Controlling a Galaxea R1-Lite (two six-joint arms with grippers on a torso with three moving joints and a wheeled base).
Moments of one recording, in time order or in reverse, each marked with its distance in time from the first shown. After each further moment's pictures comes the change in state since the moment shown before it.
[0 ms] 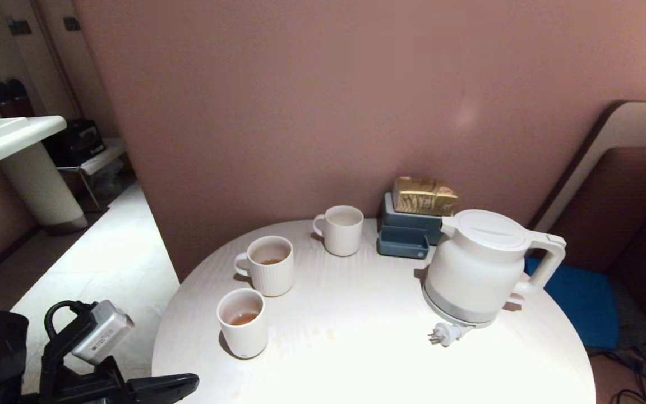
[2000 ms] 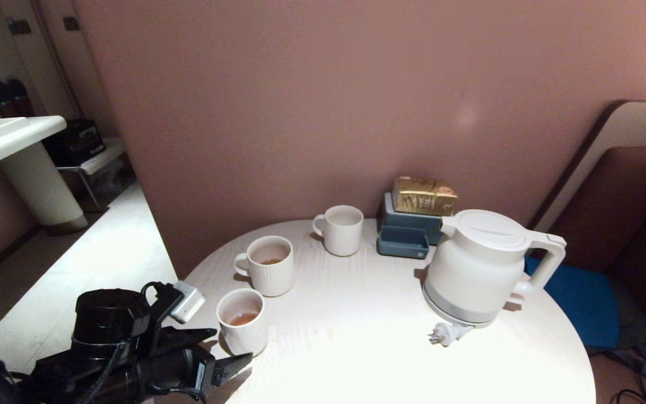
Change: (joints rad) left arm -0.062 0.528 -0.041 -0.484 0.209 -0.038; right arm 0.000 0.000 0.000 0.000 0.000 0.004
